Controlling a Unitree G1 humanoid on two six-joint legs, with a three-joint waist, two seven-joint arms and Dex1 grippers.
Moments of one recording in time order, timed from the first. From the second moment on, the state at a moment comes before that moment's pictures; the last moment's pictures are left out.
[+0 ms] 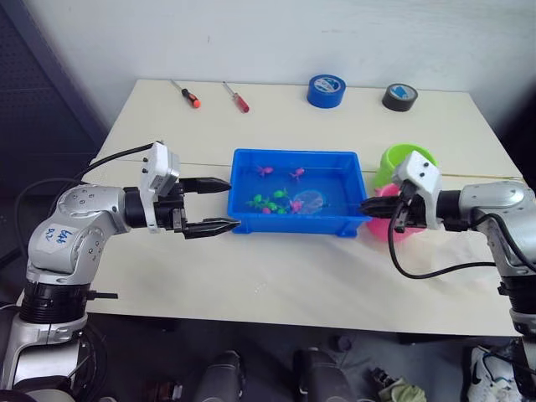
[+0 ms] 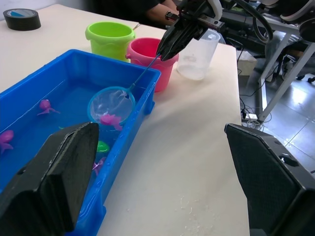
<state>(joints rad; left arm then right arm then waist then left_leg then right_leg) -0.55 0.74 0.08 -0.14 -0.57 0.60 -1.09 -0.55 -0.87 -0.01 -0.04 0.29 0.68 1.09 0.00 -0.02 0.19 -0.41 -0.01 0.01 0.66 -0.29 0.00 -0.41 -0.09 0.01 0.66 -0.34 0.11</state>
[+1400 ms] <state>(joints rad) -0.86 0.48 -0.09 0.28 -0.48 0.45 -1.30 0.38 -1.21 -0.71 -0.26 -0.34 -0.20 0.70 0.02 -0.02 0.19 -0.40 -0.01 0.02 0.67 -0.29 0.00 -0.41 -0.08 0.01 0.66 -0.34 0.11</state>
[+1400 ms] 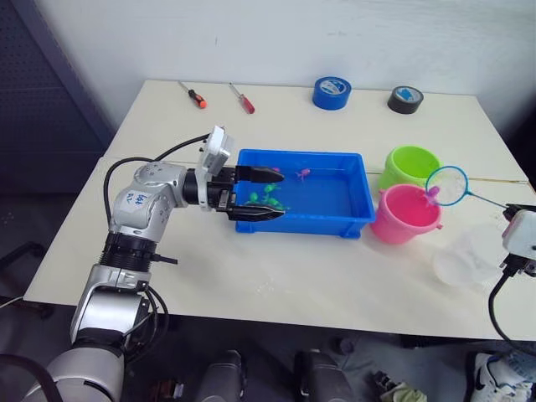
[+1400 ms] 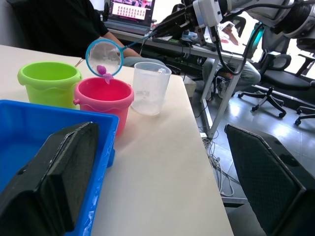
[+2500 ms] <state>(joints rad) -0.56 0.68 0.12 0.00 -0.49 0.60 -1.07 -0.51 -0.83 -0.04 -0.28 0.63 1.00 0.64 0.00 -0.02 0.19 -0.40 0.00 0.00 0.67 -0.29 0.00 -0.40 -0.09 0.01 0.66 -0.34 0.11</state>
